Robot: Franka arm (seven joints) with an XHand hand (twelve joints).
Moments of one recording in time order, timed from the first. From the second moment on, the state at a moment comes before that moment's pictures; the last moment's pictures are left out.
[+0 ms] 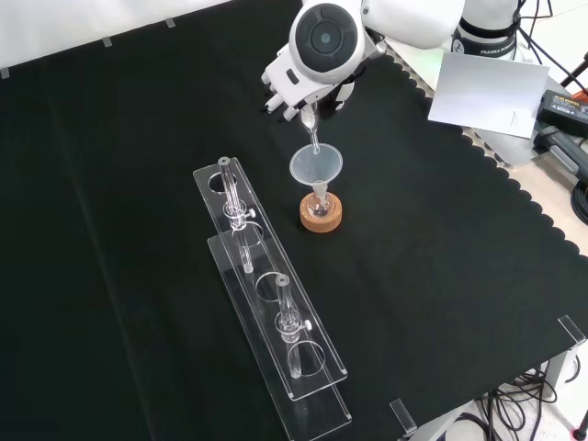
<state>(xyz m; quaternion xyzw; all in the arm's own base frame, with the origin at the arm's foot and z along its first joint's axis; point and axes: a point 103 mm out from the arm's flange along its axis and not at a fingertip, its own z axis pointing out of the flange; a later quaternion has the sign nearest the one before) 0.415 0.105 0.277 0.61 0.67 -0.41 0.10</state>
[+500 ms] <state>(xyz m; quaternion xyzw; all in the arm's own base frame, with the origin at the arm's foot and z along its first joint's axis) 0.416 0.109 0.277 0.61 0.66 -0.42 0.10</state>
